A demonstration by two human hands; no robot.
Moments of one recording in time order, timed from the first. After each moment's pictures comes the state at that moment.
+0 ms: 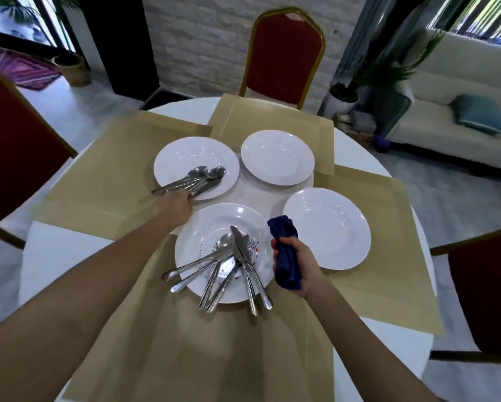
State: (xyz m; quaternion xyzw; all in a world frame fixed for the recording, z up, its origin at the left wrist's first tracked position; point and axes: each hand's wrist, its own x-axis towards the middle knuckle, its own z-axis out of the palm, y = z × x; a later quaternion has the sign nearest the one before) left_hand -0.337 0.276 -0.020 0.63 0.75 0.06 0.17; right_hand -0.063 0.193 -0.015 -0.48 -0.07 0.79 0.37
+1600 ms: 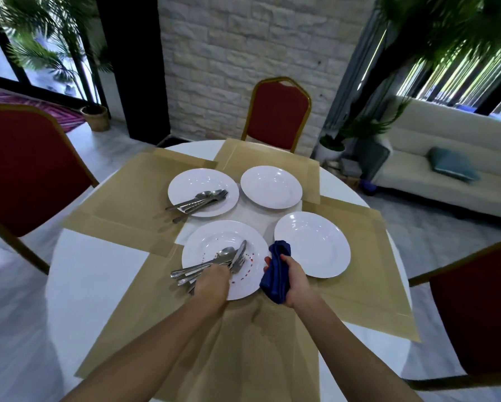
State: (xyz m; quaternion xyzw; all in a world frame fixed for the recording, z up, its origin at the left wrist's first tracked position) left_hand -0.231 0.125 -0.030 0.67 0.73 -0.03 0.15; right_hand -0.063 0.153 -0.007 -0.53 -0.05 0.73 0.42
